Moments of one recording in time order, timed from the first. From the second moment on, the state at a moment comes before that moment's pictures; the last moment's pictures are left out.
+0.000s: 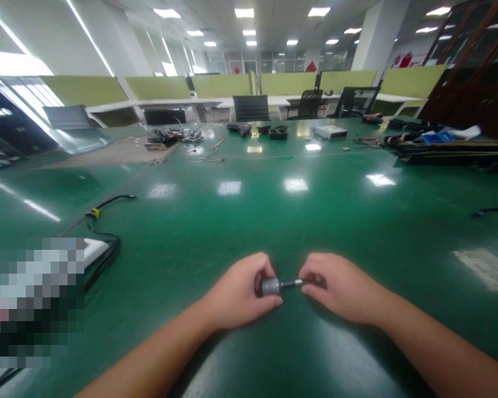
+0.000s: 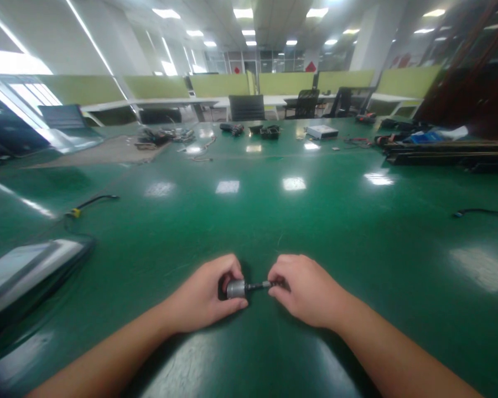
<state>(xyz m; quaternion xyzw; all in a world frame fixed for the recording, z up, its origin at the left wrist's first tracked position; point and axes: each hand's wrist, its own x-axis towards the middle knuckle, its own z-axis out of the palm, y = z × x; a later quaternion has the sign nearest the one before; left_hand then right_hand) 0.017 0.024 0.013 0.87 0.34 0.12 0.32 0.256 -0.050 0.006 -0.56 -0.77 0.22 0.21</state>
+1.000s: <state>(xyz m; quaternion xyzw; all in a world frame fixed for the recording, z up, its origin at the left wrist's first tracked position) 0.014 0.024 0.012 0.87 0.32 0.12 0.35 0.230 -0.050 -0.002 -0.52 -0.77 0.24 0.29</state>
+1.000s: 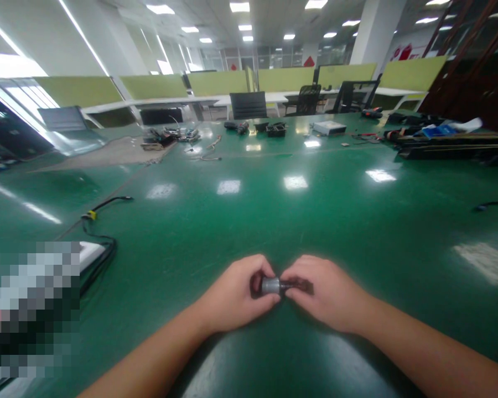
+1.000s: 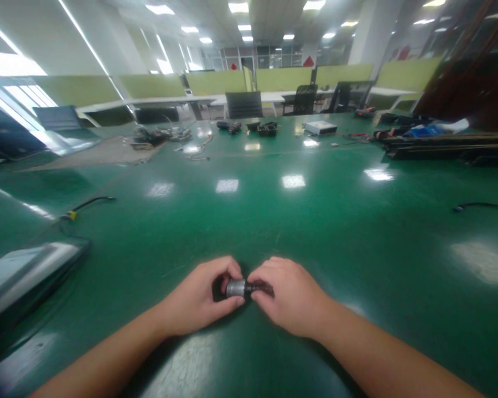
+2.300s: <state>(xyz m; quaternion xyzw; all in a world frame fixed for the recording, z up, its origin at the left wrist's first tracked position) 0.020 0.020 0.011 0.87 0.35 0.14 0.32 0.234 -0.046 -0.005 -0.51 -0.78 0.22 0.28</state>
